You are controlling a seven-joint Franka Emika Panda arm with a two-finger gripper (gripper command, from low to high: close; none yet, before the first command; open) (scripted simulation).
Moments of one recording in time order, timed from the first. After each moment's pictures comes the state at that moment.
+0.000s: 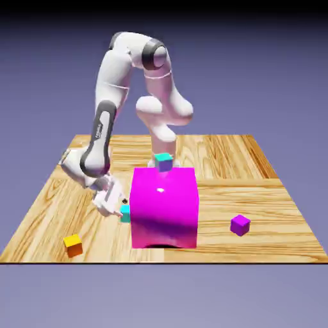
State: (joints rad) arm -0.38 0.42 -0.25 -2.51 0.93 2.18 0.95
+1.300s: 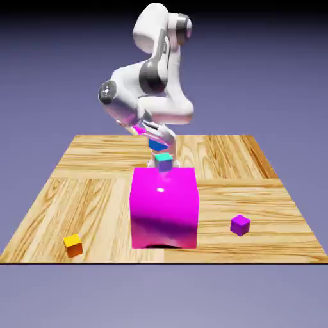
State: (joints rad) arm -0.22 -0.32 -0.05 -2.51 0.34 1.52 1.21
